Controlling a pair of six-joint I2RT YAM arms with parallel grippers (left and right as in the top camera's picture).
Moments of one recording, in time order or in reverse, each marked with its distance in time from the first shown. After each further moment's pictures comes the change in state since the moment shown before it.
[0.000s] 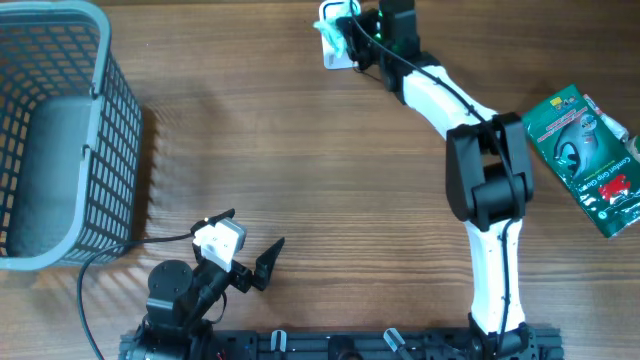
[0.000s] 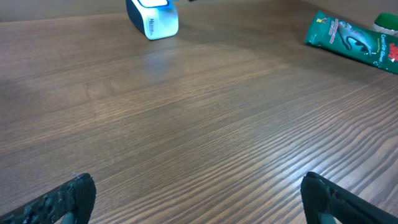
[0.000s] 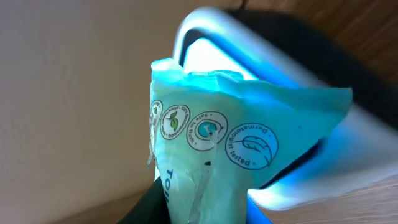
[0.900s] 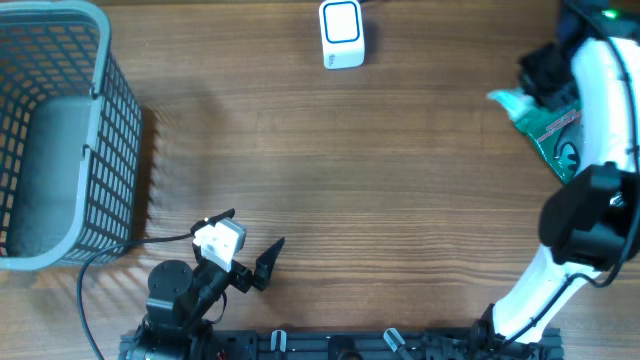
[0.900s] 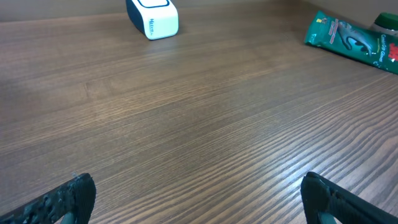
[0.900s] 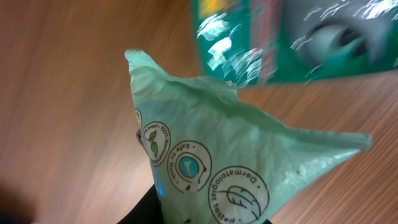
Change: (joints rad) left arm 0.000 0.000 0.000 0.000 0.000 0.000; right arm -0.537 -0.333 0.115 -1.325 0.383 -0.525
